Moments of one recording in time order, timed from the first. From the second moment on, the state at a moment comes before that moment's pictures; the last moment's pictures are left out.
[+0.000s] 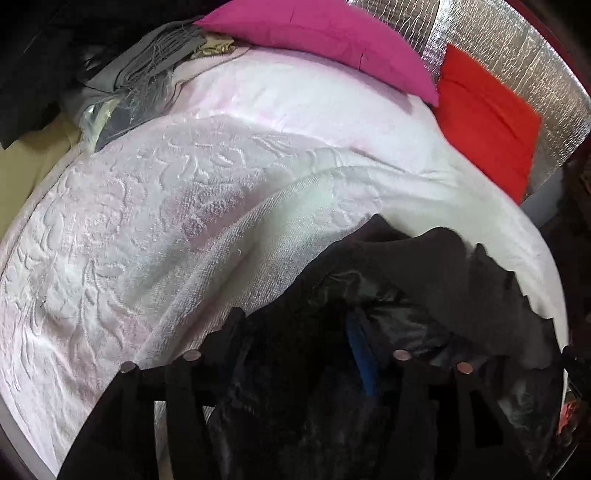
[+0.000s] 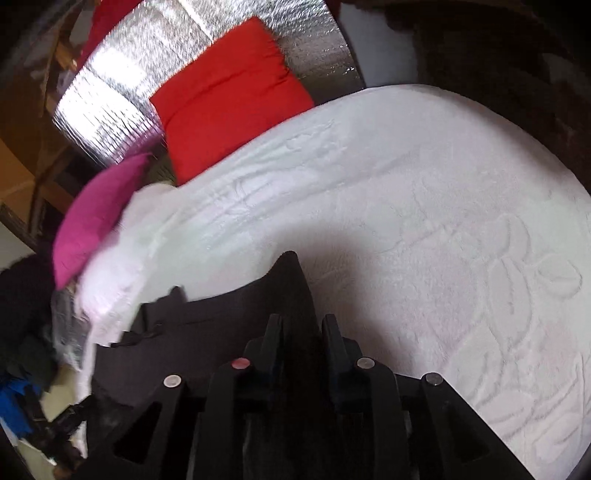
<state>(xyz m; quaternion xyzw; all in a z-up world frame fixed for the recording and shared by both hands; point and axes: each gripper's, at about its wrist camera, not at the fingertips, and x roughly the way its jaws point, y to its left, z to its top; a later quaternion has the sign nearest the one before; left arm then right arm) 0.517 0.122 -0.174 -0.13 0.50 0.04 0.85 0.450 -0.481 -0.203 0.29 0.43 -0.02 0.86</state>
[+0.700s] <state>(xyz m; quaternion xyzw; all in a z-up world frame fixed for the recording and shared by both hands) 0.481 0.140 -0.192 -0.05 0.52 0.09 0.85 0.347 -0.456 -0.226 0.22 0.49 -0.06 0.84</state>
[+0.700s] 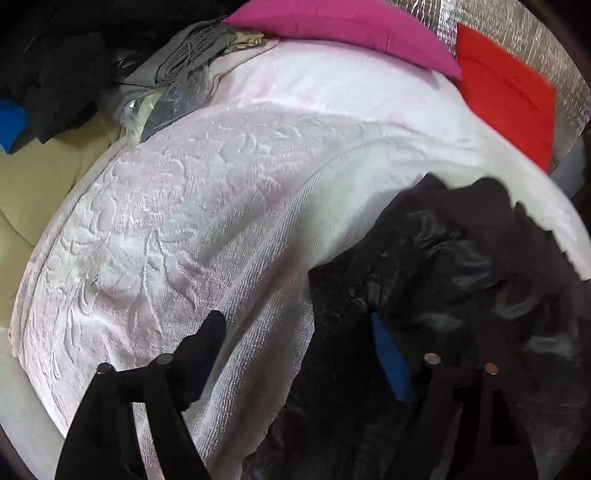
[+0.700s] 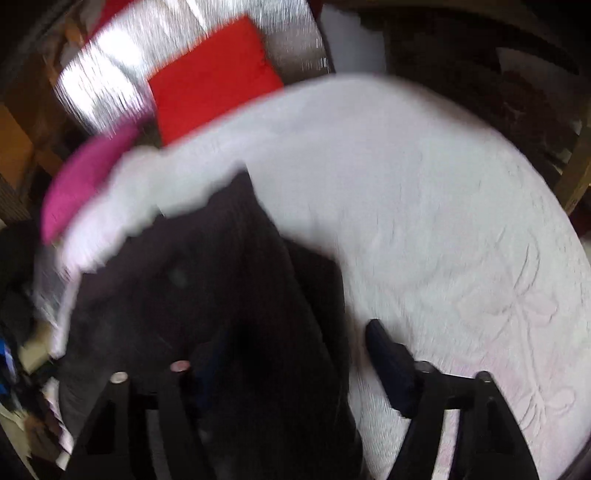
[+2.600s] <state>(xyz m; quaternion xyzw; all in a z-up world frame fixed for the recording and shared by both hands) 0.555 0.070 -0.192 -0.08 0.51 -0.06 0.85 0.374 -0.354 -0.209 0.14 0.44 0.04 0.89</state>
